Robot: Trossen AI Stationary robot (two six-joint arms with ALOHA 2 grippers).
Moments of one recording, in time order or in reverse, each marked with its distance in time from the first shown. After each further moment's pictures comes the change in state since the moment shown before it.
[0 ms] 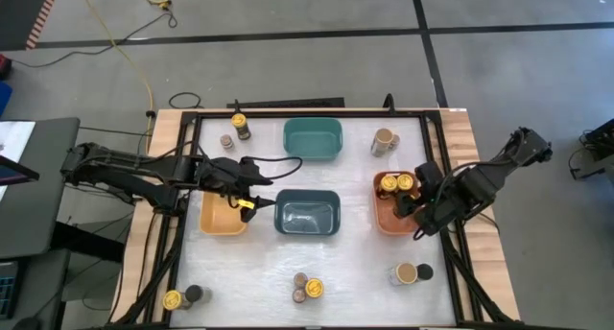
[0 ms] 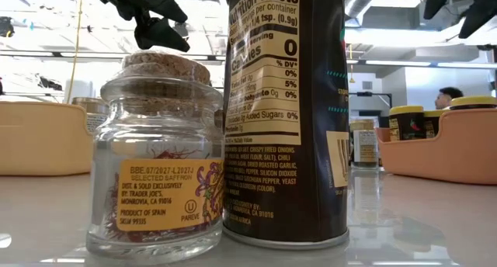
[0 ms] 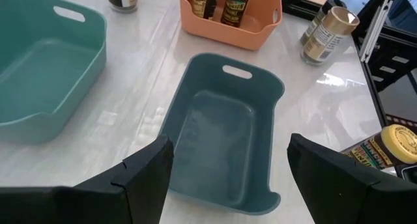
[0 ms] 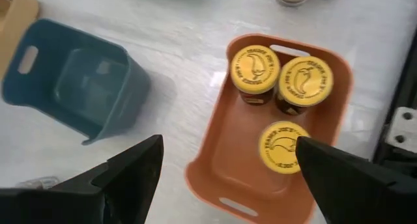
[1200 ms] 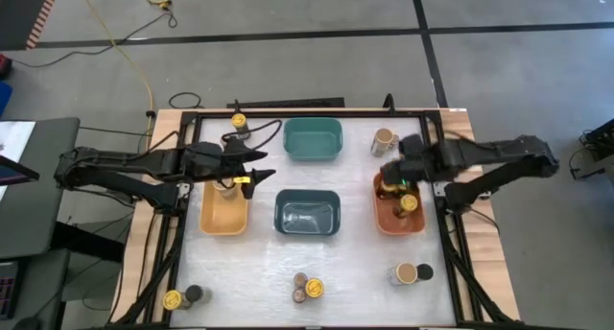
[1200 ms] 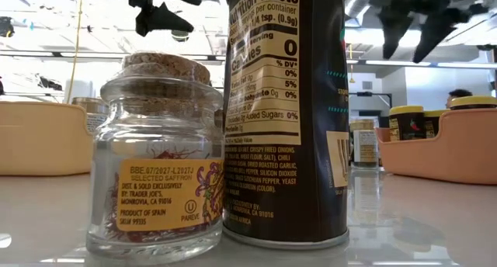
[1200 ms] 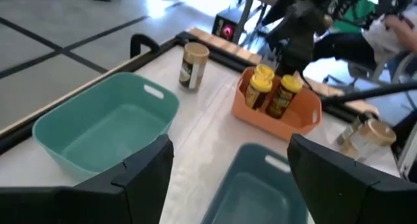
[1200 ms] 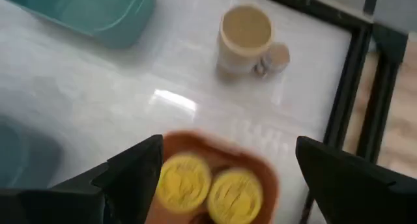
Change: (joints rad) left arm 0.078 -0.105 0.000 0.134 -0.212 -0.059; right arm -0.562 0.019 -0.039 0.115 0.014 -0.647
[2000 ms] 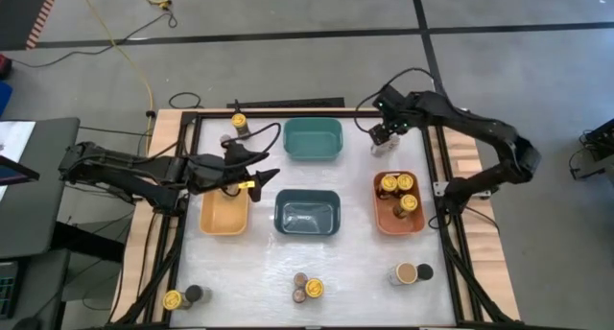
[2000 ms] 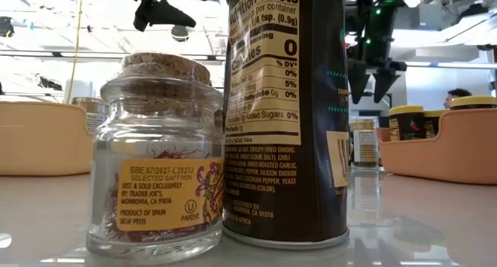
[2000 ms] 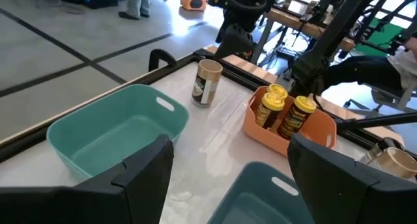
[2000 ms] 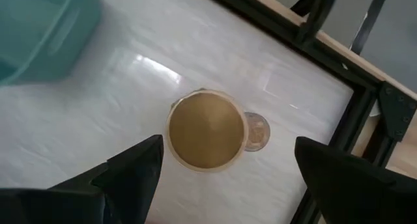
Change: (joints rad) left arm -0.124 0.055 0.000 0.082 -0.238 -0.061; right arm -0.641 0.220 0.001 0.353 -0.248 -0.766
